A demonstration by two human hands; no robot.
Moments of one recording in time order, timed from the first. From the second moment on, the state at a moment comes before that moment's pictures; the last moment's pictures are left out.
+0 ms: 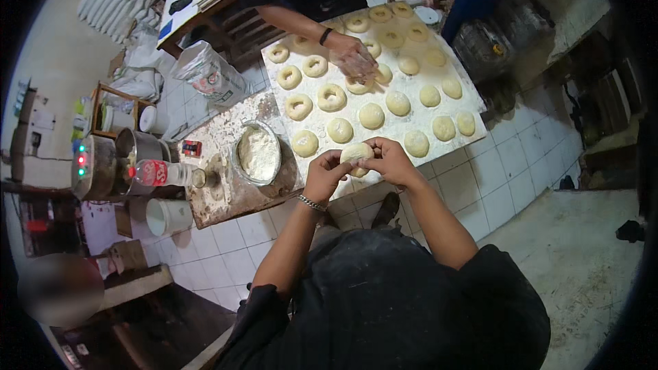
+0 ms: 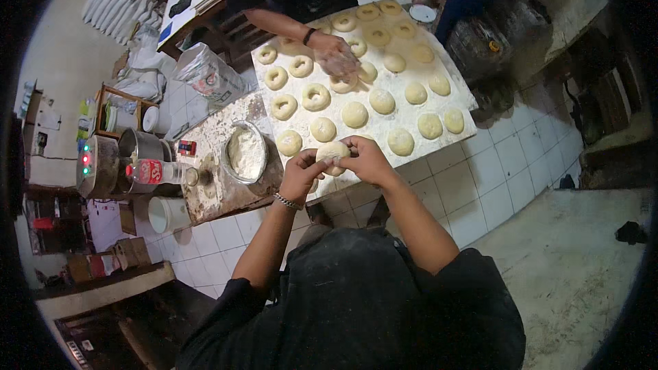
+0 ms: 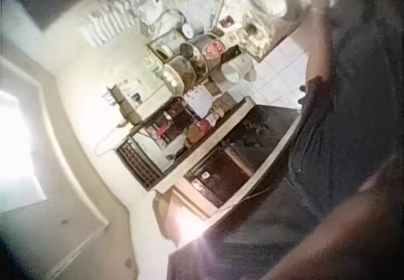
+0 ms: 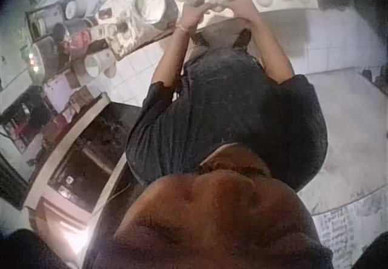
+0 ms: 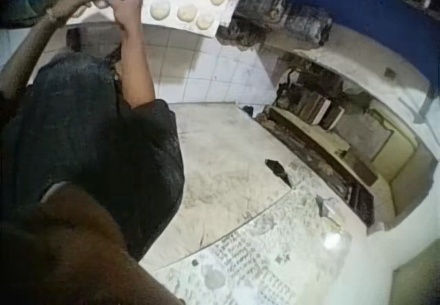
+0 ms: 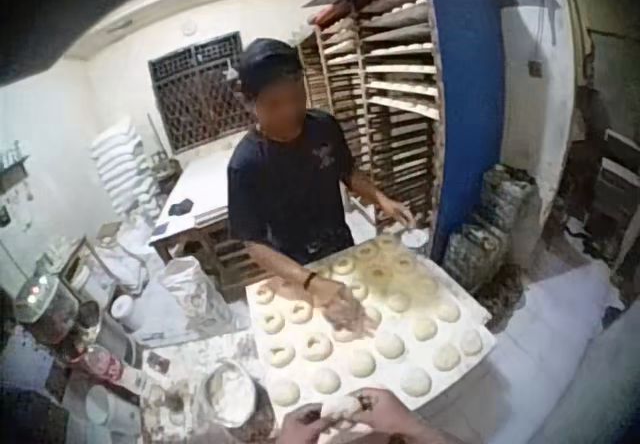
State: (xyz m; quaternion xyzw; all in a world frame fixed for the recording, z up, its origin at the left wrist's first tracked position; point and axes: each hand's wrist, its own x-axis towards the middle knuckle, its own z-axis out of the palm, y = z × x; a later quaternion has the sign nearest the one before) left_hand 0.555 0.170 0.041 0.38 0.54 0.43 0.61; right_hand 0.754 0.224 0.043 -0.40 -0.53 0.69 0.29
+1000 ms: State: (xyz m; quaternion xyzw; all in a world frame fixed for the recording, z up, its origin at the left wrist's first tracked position) left_hand 0.477 0.167 0.014 0.60 0.50 0.26 0.57; right_hand 0.639 0.136 0.039 -0.61 -0.54 0.44 0.39
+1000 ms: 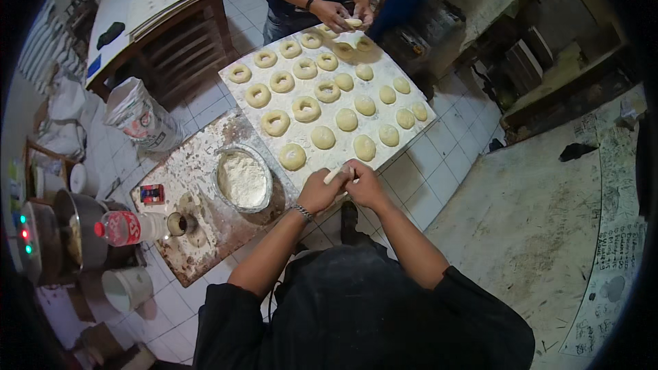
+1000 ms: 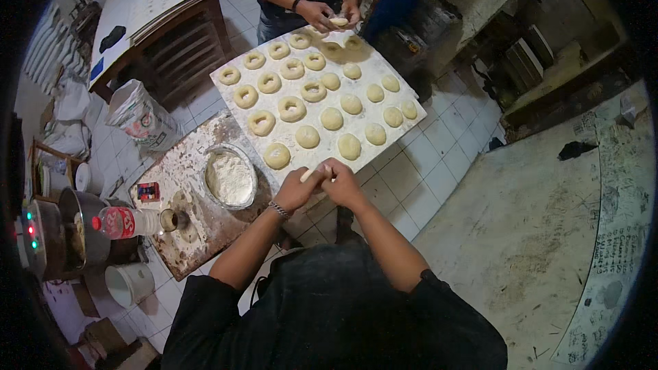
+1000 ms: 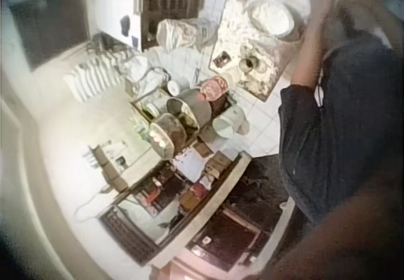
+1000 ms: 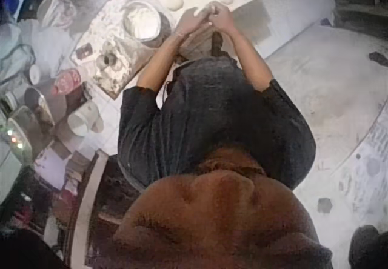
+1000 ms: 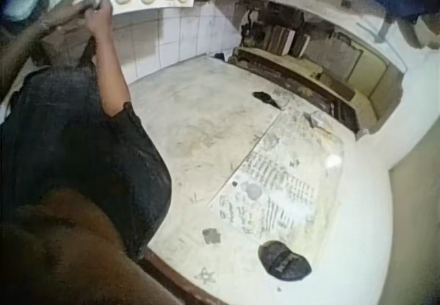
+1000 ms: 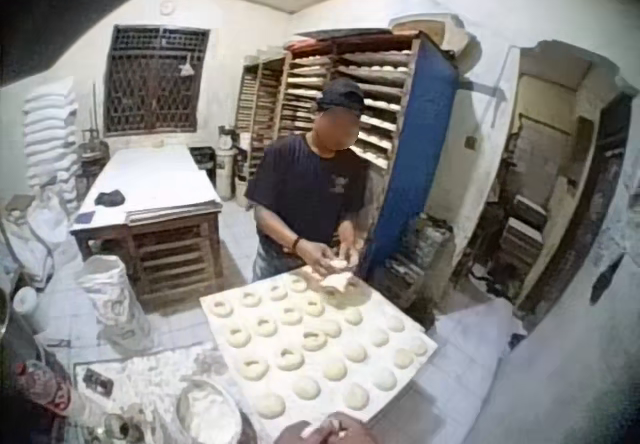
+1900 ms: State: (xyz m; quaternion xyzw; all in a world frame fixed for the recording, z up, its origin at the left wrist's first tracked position) left_hand 0.580 0.150 0.080 0.41 0.53 0.33 0.66; right_hand 0.735 0.168 0.036 -0.60 -0.50 0.52 0.35
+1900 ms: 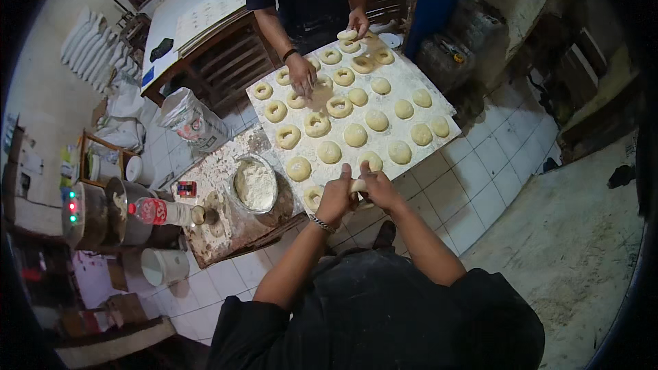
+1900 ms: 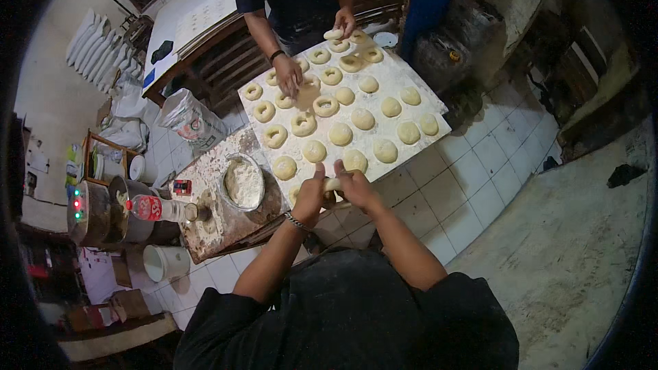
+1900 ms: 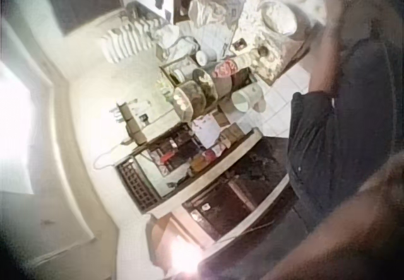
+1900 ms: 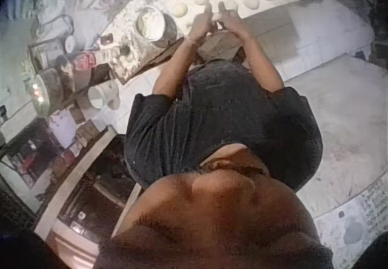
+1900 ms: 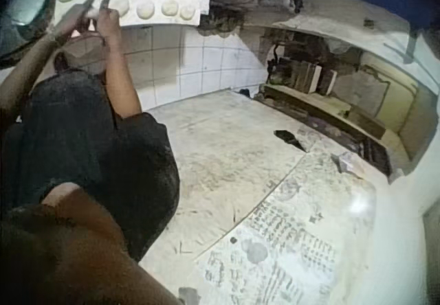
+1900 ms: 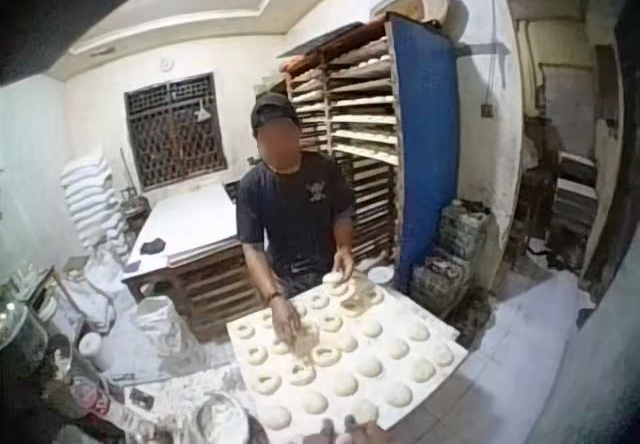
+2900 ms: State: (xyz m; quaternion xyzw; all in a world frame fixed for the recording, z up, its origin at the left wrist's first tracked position) left_hand 0.567 0.144 0.078 0.34 0.46 0.35 0.74; right_hand 0.712 0.140 0.057 -0.54 -0.37 0.63 0.42
